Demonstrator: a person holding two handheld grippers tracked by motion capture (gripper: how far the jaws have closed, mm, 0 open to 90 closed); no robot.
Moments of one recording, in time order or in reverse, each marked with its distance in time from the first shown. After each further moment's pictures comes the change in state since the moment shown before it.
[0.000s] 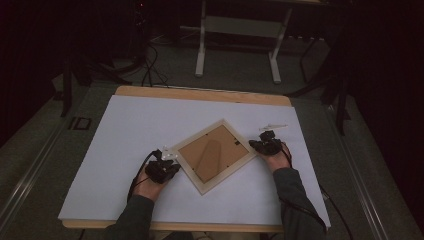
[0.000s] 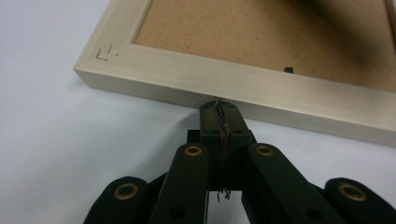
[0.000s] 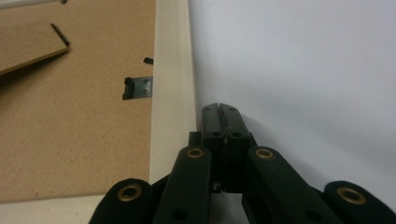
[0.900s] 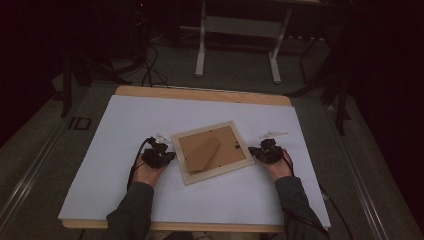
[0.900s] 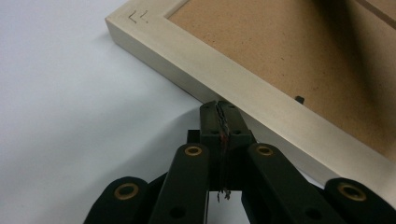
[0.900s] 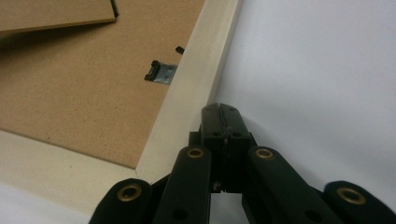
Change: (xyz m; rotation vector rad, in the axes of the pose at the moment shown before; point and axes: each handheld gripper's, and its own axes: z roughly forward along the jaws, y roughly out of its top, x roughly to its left) left arm 0.041 0.017 0.013 -0.008 0.026 -0.117; right arm 0.016 -0.019 -0.014 -0.011 0.032 -0.034
